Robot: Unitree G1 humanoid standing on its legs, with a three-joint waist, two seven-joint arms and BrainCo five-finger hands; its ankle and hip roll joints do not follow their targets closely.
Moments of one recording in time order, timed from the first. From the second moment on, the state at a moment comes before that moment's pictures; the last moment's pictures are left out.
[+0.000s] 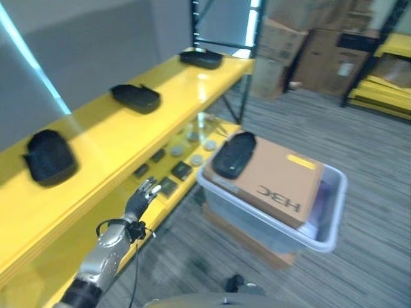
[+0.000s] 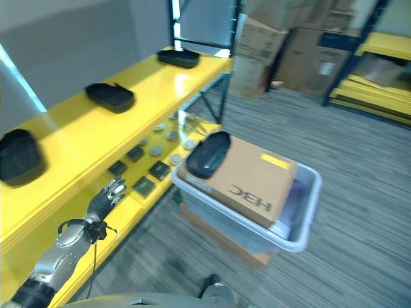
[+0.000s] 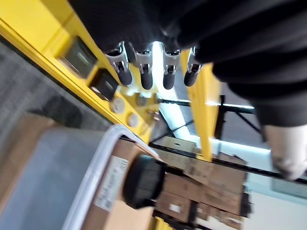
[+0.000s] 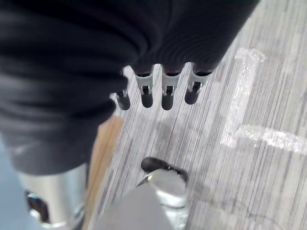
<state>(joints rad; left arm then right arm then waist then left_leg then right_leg) 0.01 0.42 -0.29 0.28 -0.54 0.03 0.08 0.19 -0.36 0.02 1.16 0.34 0.02 0.12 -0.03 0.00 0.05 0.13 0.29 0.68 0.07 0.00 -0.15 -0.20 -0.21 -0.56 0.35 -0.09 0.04</state>
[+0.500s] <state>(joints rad) 0.07 0.35 -0.24 0.90 -0.17 -0.02 0.34 0.06 -0.40 0.07 1.17 0.37 0.02 0.03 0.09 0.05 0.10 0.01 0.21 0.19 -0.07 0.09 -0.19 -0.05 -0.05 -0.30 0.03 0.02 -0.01</state>
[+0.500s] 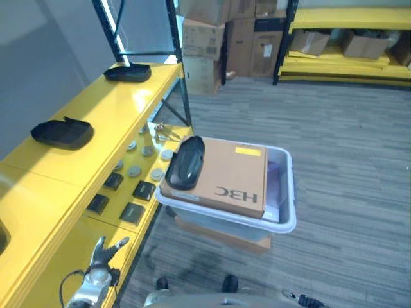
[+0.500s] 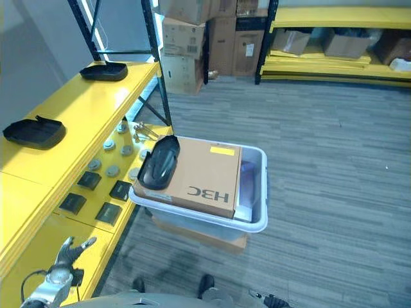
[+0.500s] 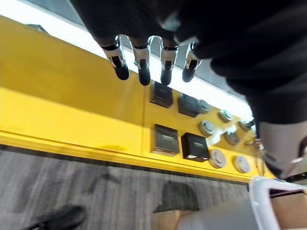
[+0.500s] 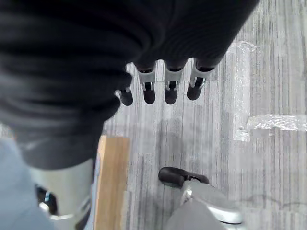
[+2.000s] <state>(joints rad) 0.20 0.29 -0.32 1.15 0.04 -0.18 0.27 -0.60 -0.62 0.10 0.96 0.31 0.10 -0.47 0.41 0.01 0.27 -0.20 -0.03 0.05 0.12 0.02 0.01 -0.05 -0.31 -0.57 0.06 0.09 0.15</state>
